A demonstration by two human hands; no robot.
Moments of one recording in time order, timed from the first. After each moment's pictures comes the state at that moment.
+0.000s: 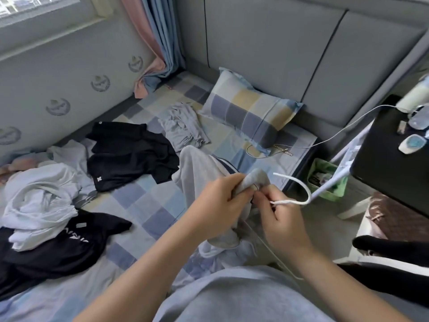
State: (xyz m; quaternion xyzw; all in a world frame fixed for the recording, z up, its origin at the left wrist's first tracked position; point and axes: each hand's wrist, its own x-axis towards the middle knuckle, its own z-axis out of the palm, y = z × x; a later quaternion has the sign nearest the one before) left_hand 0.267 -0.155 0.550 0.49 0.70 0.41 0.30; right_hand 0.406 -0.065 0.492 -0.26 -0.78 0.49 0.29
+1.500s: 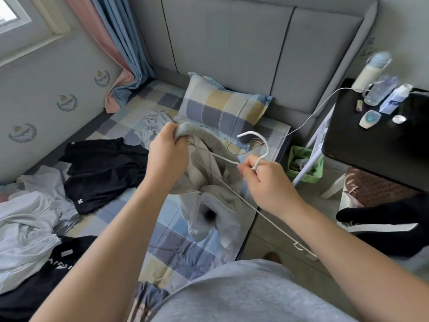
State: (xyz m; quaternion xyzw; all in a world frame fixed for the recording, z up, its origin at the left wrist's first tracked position) left_hand 0.197 -0.119 0.563 0.36 0.83 0.41 0.10; right_hand 0.401 -0.040 0.525 -0.33 -0.83 0.38 0.23
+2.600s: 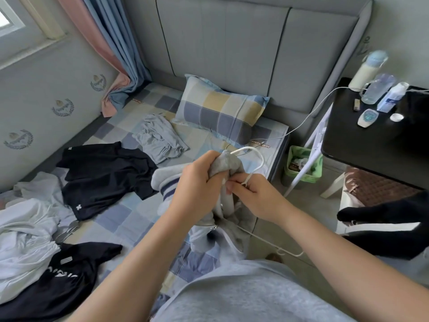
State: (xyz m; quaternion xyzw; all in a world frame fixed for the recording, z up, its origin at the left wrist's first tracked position) left_hand 0.252 -0.136 0.551 0.50 0.74 0.42 0.18; right_hand 0.390 -0.040 0.500 -0.28 -0.79 0.52 0.15
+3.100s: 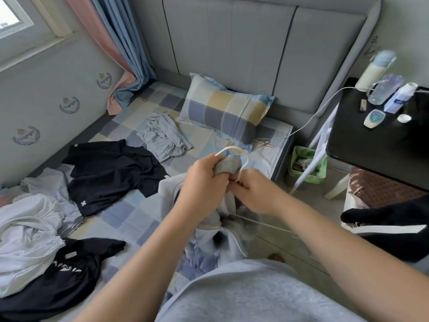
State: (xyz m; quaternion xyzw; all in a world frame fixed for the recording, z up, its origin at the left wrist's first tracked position) left_hand 0.255 -0.135 0.553 0.45 0.76 0.41 0.23; right_hand 0.378 -0.042 0.521 -0.25 -0.84 0.47 0.10
